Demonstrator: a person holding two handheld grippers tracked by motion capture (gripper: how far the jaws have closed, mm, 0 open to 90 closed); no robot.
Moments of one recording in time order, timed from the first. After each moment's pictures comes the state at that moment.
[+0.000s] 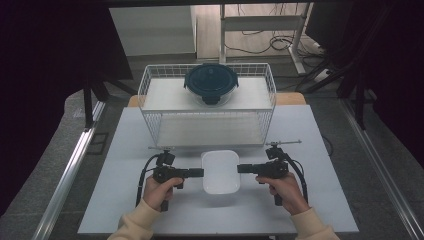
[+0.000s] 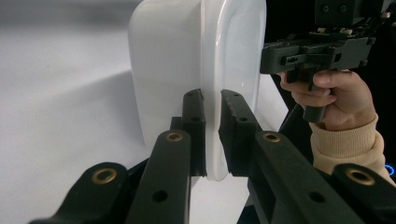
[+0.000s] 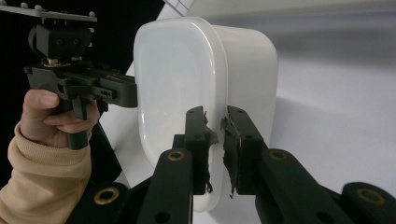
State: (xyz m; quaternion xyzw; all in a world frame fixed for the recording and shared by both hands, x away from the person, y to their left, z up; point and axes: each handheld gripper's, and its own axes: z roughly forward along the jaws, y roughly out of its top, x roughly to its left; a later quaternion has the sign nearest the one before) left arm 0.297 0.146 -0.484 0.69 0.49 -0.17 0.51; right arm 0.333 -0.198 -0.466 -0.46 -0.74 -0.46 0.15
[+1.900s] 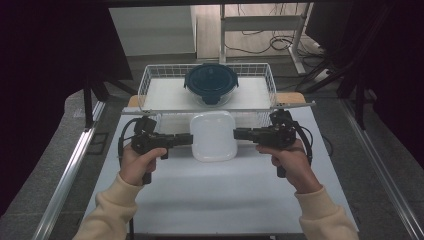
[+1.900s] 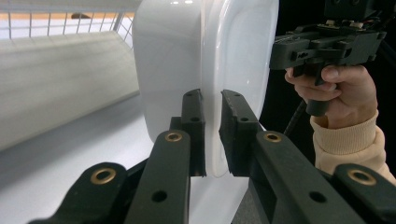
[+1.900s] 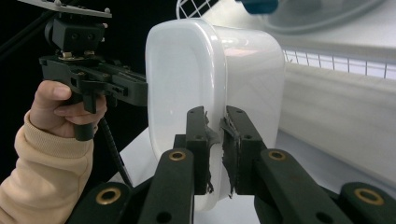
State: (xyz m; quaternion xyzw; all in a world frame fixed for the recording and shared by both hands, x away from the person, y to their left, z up) left arm 0.304 0.171 -0.354 0.72 0.42 -0.07 0.56; right arm 0.335 -0.174 -0.331 -0.36 -0.76 -0.54 0.05
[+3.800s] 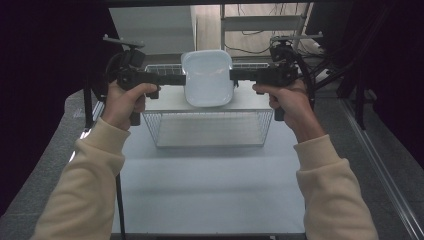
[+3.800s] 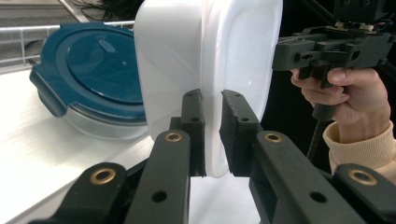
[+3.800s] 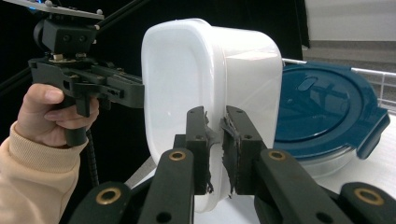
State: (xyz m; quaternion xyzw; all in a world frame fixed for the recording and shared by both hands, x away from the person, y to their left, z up) left arm 0.374 0.189 -0.234 0.72 0.41 -0.02 0.56; right arm 0.402 -0.153 -0.221 -0.34 -0.75 -0.57 0.01
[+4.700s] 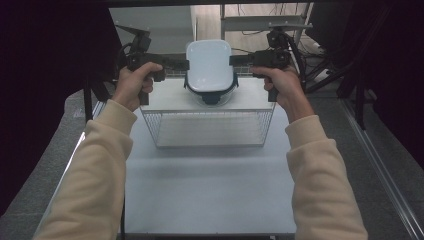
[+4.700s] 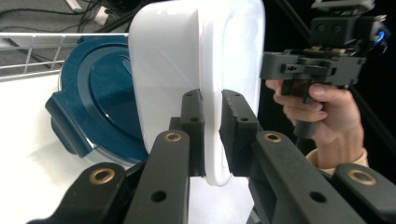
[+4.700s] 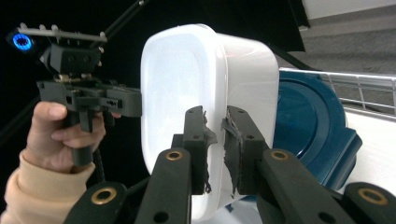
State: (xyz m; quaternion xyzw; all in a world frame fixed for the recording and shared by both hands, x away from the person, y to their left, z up) left arm 0.443 0.195 -0.247 0.68 0.45 -0.11 0.57; right arm 0.470 -0.153 -0.233 -0.41 -0.71 -0.56 0.08
